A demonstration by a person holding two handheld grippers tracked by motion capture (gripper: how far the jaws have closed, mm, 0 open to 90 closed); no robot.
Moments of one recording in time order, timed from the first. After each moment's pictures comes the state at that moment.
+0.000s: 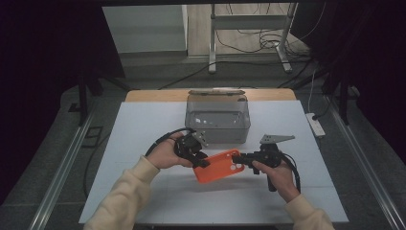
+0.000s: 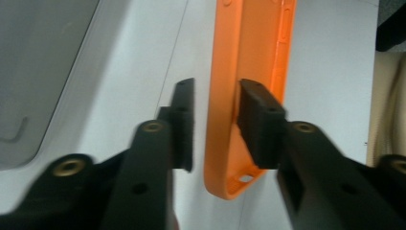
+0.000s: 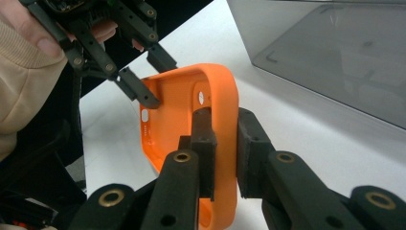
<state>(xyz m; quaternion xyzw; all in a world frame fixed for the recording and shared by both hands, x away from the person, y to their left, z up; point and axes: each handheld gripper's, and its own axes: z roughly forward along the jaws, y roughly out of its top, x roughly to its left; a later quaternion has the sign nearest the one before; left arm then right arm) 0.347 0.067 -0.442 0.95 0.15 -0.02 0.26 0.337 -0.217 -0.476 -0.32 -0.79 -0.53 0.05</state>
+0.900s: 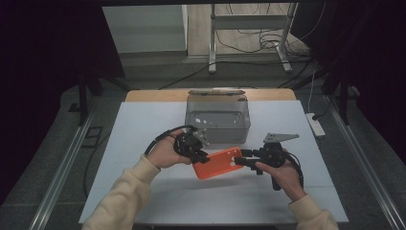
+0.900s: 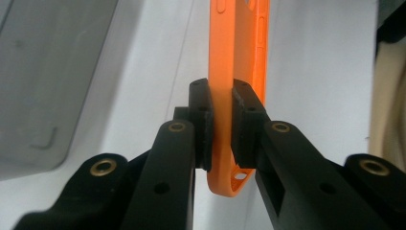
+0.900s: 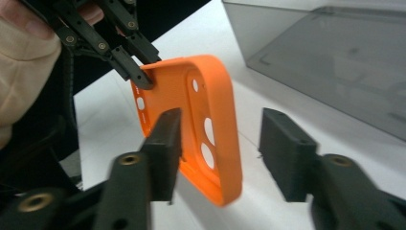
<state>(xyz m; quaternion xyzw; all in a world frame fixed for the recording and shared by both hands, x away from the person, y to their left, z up) 0.342 0.064 -0.423 0.96 0.12 0.02 0.26 0.337 -0.227 -0.465 -0.32 -0.79 -0.52 0.03</state>
